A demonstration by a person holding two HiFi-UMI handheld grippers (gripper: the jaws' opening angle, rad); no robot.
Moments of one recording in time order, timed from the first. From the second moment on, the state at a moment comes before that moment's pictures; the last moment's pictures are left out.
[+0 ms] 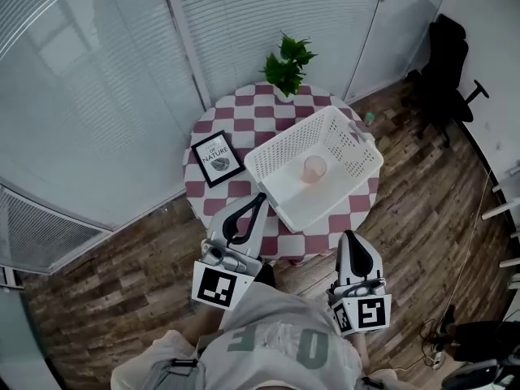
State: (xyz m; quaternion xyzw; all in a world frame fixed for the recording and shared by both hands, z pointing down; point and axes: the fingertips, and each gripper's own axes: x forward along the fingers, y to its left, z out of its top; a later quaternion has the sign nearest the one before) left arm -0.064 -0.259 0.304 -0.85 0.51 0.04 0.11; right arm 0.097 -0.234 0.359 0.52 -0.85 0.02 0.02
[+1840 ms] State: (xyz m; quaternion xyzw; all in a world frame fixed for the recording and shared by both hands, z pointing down) left arm -0.066 -0.417 0.312 -0.84 0.54 0.04 0.07; right arm 0.041 -0.450 0.520 0.06 -0.85 -0.04 0.51
